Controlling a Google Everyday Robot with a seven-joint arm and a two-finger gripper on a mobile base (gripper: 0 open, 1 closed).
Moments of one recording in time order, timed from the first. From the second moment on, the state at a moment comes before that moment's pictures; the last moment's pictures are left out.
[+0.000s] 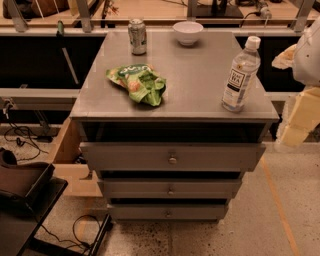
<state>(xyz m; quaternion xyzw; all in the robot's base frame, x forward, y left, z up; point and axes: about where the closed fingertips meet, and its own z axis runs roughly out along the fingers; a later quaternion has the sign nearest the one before) 0.438 -0.217 0.977 -0.60 0.78 -0.03 0.16</state>
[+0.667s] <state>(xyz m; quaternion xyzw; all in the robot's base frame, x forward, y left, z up) 0.449 -0.217 0.976 -0.59 0.78 -0.02 0.21</state>
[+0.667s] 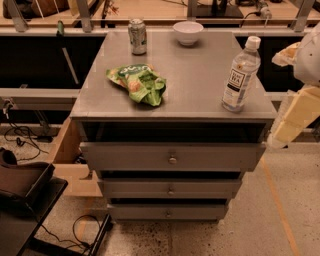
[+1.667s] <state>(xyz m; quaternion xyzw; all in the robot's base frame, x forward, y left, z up) 0.554 -0.266 0.961 -0.41 0.74 0.15 0.51</state>
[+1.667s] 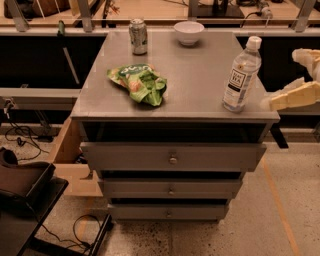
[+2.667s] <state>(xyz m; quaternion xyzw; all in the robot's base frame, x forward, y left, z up) 0.578 -0.259 0.945 -0.36 0.71 0.24 0.55</state>
